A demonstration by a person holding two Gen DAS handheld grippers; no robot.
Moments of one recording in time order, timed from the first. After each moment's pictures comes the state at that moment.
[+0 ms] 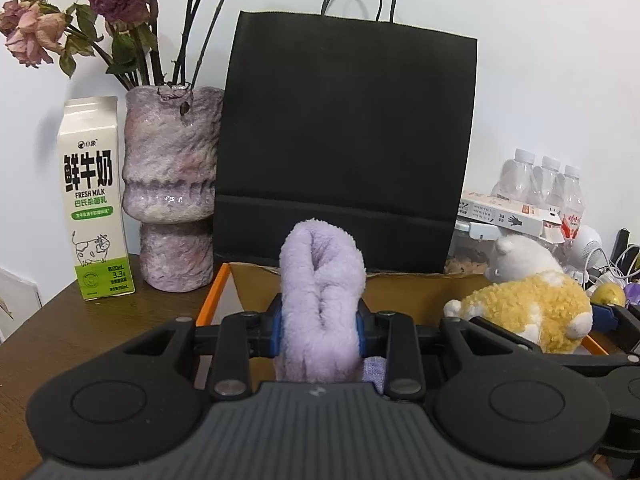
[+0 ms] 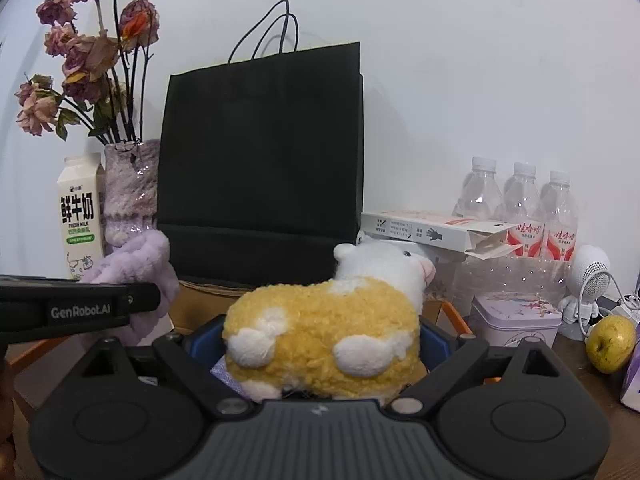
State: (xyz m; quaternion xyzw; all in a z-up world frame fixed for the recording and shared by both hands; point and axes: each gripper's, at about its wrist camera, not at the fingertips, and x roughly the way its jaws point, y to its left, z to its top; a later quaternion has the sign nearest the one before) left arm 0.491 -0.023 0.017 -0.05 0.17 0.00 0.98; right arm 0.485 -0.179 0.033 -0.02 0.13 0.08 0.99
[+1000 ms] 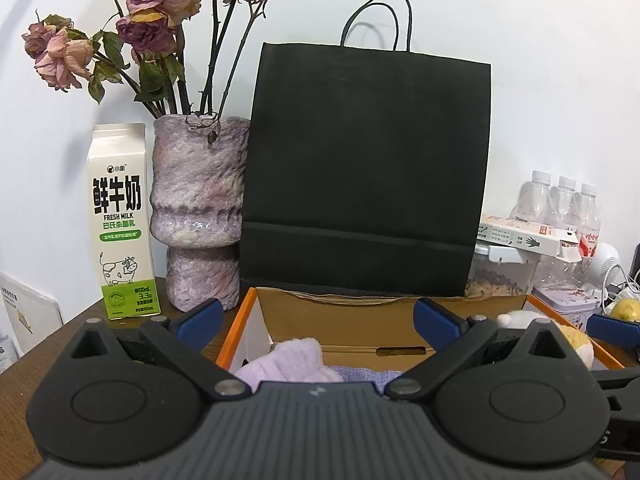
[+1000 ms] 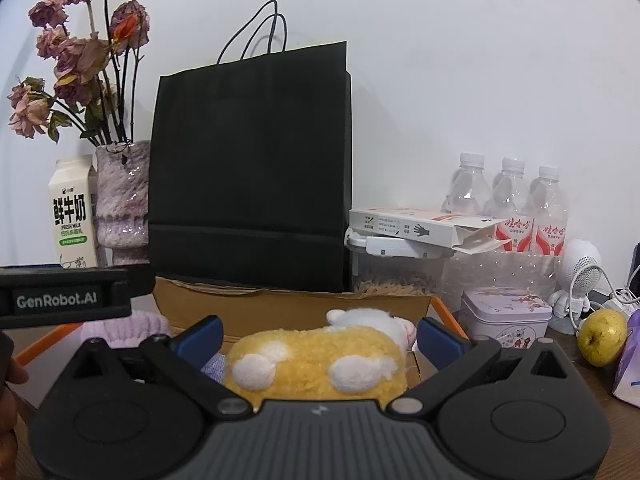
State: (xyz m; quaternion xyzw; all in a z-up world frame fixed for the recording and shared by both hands) left arm 0.479 -0.019 0.020 -0.04 0.13 0.04 0.99; right arm 0.482 -0.184 0.032 -0.01 0.13 0.07 0.99
